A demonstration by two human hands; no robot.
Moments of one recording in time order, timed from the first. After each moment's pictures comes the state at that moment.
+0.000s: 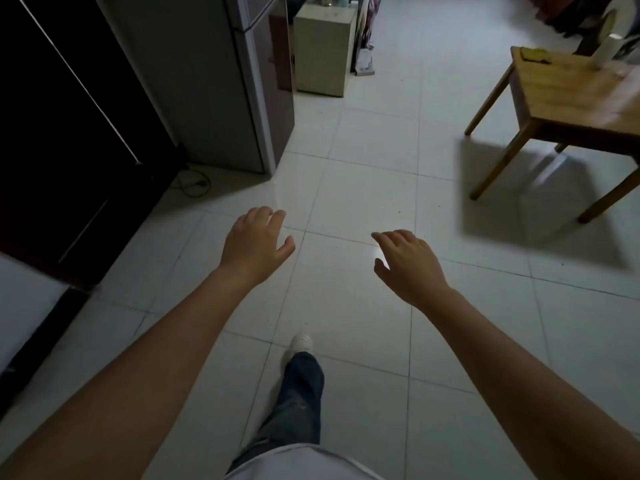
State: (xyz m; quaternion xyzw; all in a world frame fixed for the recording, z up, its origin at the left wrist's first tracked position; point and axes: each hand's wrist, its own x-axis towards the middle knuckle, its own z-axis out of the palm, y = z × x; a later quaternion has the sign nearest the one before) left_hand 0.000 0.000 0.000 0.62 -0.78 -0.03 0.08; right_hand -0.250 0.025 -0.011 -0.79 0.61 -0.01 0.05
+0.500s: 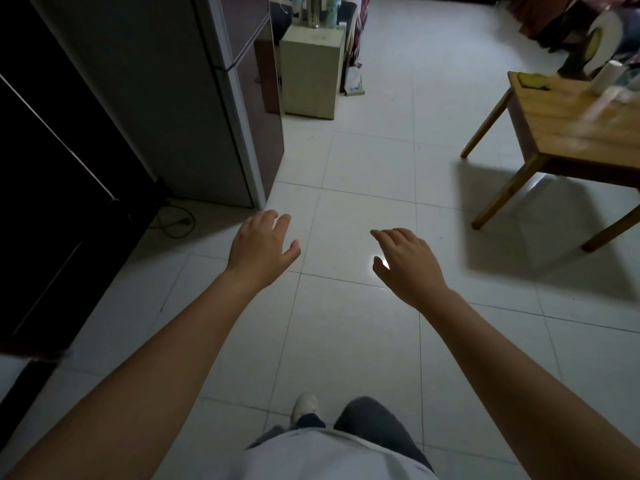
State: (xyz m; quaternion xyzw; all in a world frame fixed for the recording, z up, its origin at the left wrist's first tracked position) left_hand 0.005 -0.228 0.002 0.61 -0.79 -0.04 0.08; right_hand -0.235 -0.193 0.000 -0.77 0.63 -0.05 0.04
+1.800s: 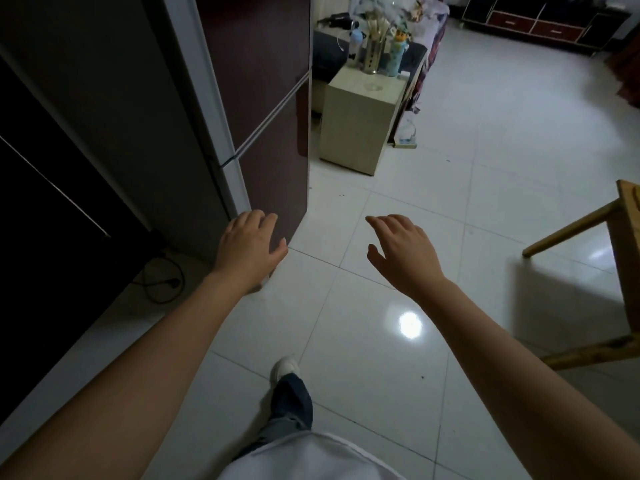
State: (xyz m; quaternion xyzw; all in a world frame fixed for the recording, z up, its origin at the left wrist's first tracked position) left_hand -0.003 -0.726 0.004 0.71 -0.70 -0.04 0.06; right_hand -0.244 -0.754 0.022 -0.84 0.54 -0.04 0.02
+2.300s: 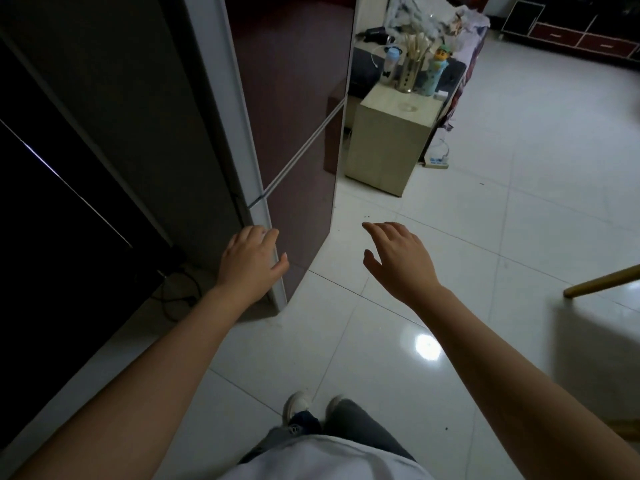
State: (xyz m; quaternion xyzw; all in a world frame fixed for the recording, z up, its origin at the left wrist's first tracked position) left_hand 0.060 -0.813 0.011 0.74 -0.67 -0.05 0.05; right_hand -0.166 -0.870 0.024 -0.86 0.51 -0.06 0.05
